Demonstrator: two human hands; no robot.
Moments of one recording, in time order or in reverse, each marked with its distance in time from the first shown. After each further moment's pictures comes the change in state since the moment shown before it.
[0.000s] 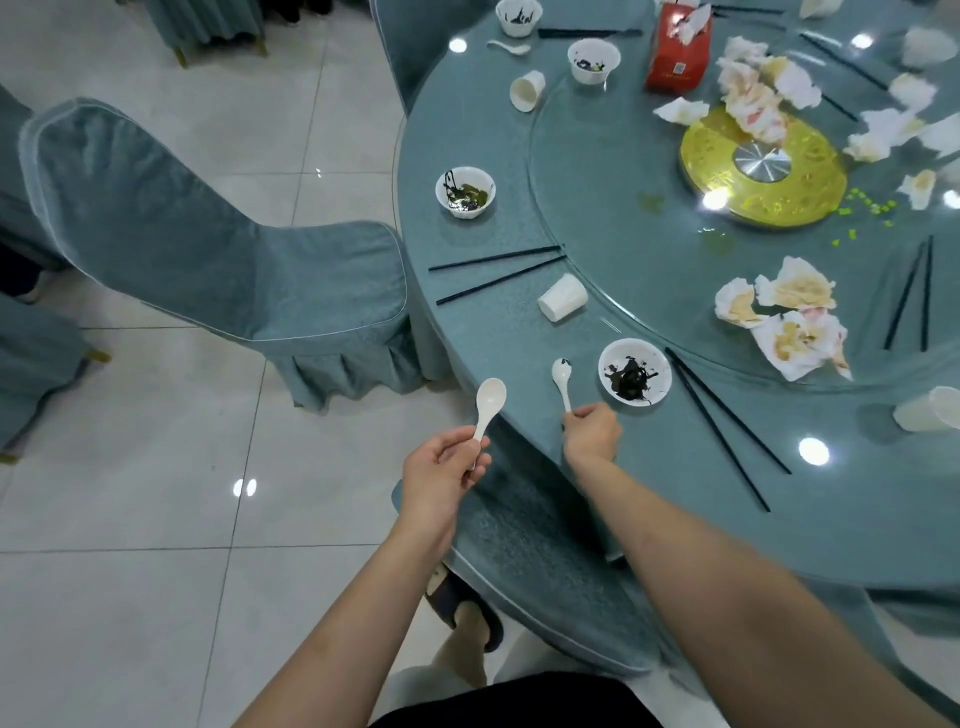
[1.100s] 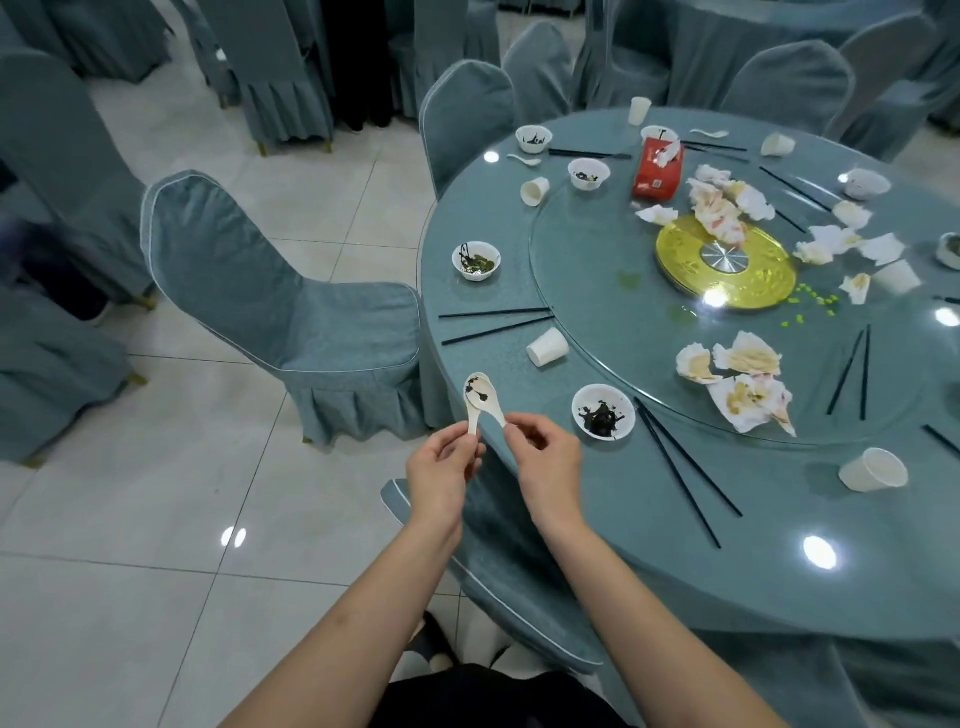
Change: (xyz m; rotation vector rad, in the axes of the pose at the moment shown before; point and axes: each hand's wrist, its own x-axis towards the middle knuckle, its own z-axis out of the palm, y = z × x) left_hand -0.066 0.004 0.042 -0.177 0.110 0.245; right_hand -0.164 -0.036 -0.111 0.495 -0.295 -0.548
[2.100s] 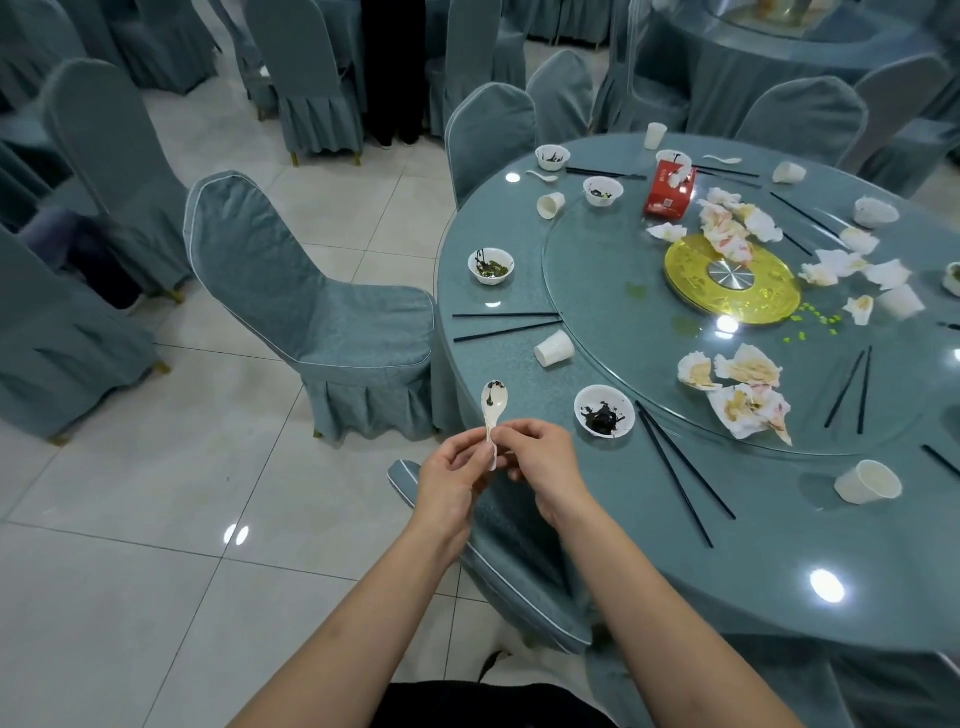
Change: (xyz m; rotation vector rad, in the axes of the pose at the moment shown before) left_hand -0.053 -0.010 -0.015 -0.113 -0.194 -0.012; right_hand -0.024 -0.016 -0.013 0.135 -0.264 0.303
